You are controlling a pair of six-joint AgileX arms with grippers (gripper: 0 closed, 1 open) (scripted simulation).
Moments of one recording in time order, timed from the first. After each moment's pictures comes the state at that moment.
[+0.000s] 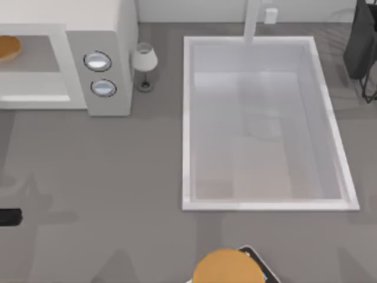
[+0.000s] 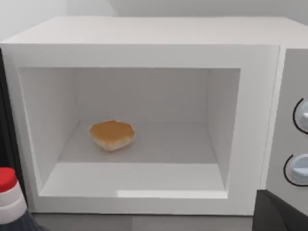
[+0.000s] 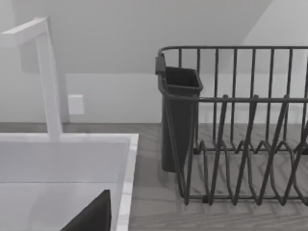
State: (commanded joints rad) left arm -0.04 0.00 0.00 0.00 -0.04 0.00; right arm 0.00 0.00 0.00 0.00 0.00 0.00
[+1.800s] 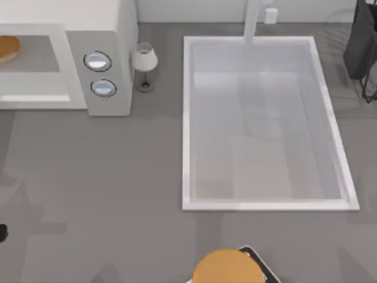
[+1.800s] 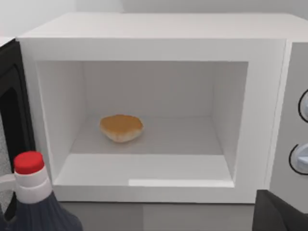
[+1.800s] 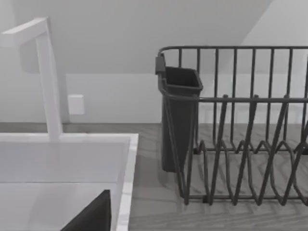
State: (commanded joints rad) left arm 0.16 -0.24 0.03 -0.28 0.16 0.00; right arm 0.00 0.00 0.00 0.00 0.00 0.00
